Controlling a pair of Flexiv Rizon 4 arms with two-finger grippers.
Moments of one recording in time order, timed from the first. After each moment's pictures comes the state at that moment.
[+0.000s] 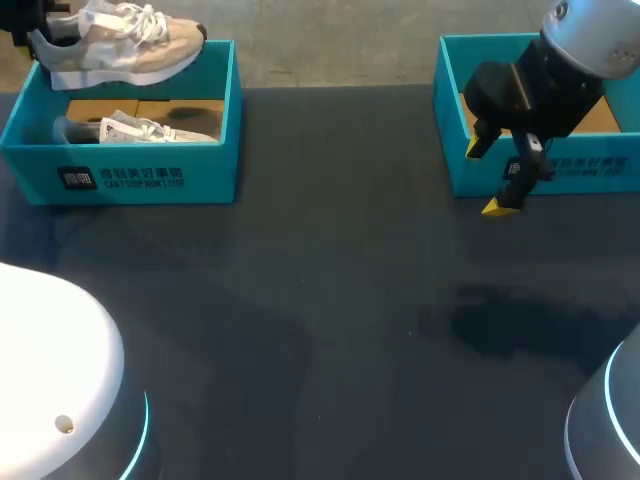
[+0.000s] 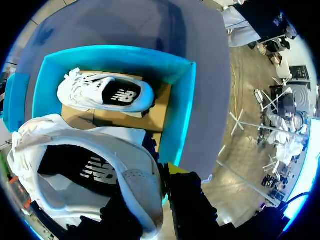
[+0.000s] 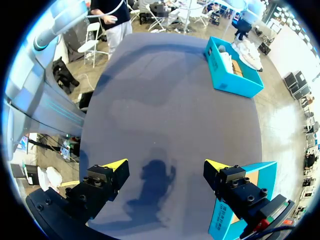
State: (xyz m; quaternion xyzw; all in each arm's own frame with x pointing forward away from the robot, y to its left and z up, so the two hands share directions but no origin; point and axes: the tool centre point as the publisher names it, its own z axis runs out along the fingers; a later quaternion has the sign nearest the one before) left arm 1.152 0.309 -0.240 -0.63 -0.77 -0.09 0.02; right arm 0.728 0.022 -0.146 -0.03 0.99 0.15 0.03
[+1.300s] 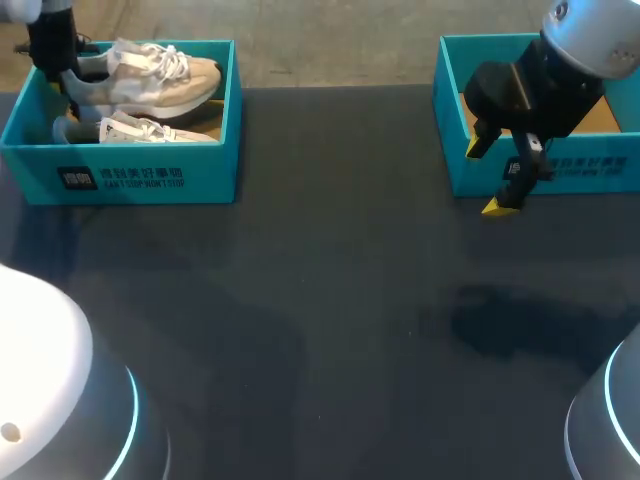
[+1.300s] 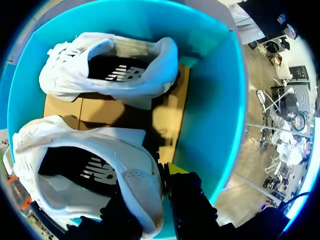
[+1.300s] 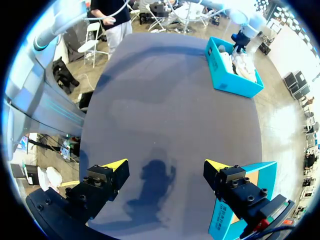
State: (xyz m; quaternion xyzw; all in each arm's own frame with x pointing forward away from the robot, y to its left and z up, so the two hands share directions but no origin) left arm 1.178 0.295 -0.333 -0.63 -0.77 -0.08 0.03; right arm 0.728 0.022 -0.146 -0.03 0.99 0.15 0.03
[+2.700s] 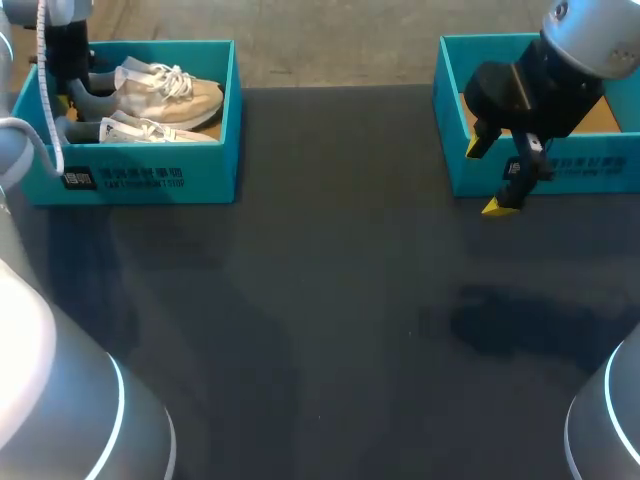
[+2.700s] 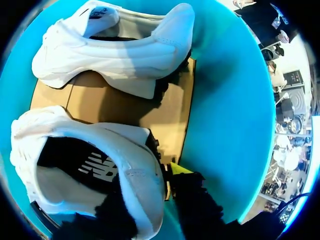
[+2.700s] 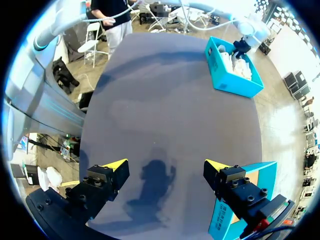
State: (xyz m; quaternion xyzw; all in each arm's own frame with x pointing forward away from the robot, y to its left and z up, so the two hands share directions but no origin) left arm 1.197 0.299 -0.378 -0.62 -0.78 -0.06 0.09; right arm 0.728 0.022 -0.146 -0.03 0.99 0.15 0.03
